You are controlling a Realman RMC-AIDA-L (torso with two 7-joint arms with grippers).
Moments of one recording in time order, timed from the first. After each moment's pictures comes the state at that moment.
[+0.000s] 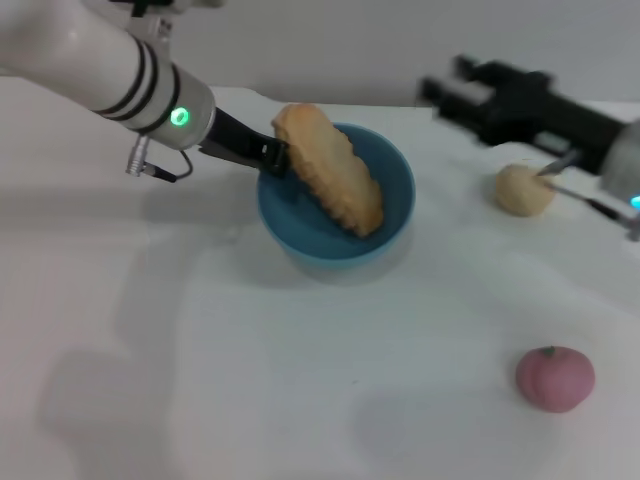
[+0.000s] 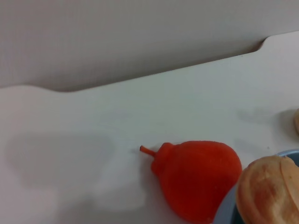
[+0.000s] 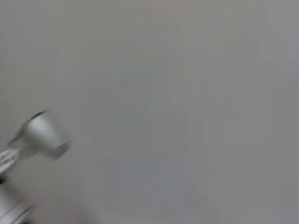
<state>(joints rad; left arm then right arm) -0.80 -2.06 1.24 0.86 2.51 1.11 -2.73 0.46 2.08 -1.37 -0.70 -1.09 -0.96 1.26</state>
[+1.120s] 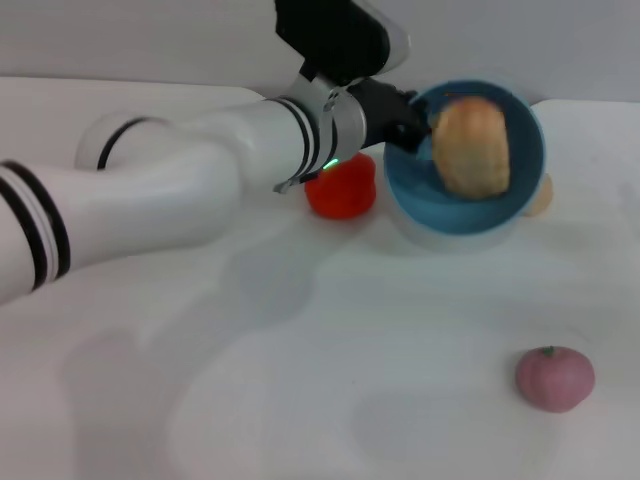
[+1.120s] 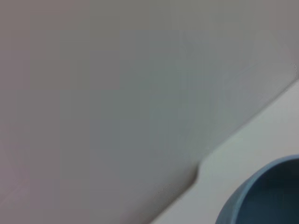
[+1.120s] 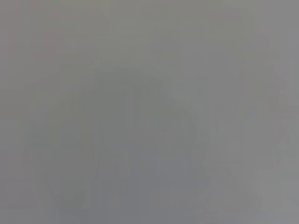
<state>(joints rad) -0.77 -2.08 2.09 0.78 2.27 0.11 -2.73 0.30 2.07 -0.92 -0.44 -0.96 -1.05 1.15</state>
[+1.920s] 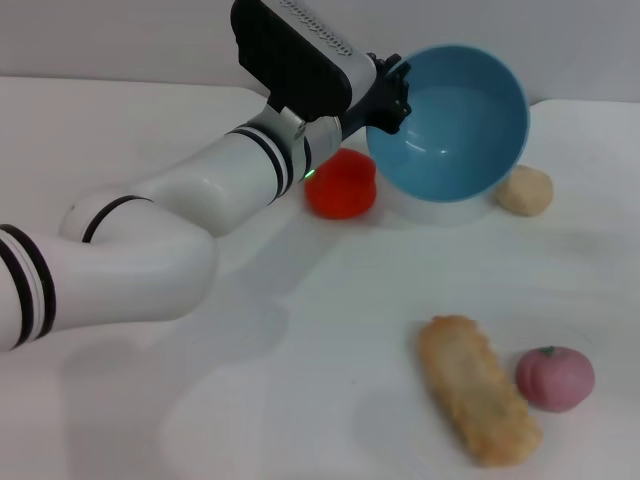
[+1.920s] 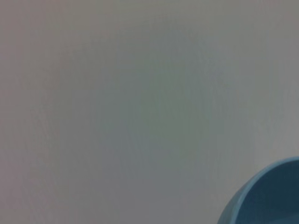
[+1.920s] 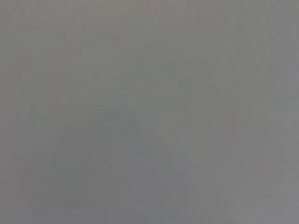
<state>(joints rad) -0.72 -2.08 2.27 0.67 2.25 -0.31 -2.74 0.29 2.07 -0.82 -0.40 -0.96 -1.14 1.15</state>
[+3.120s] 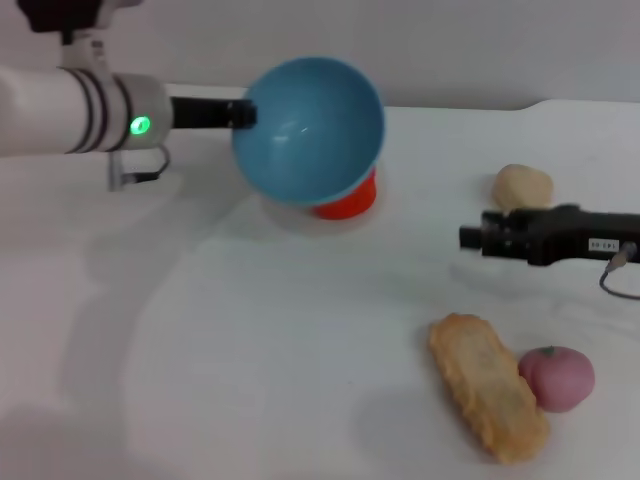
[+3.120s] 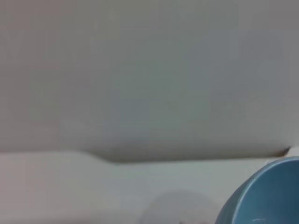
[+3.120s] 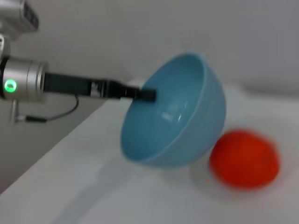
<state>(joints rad) -0.55 -2.05 1.38 0.95 2.19 0.74 -2.66 0.55 2.03 -0.98 -0.63 -1.89 -1.32 1.77</state>
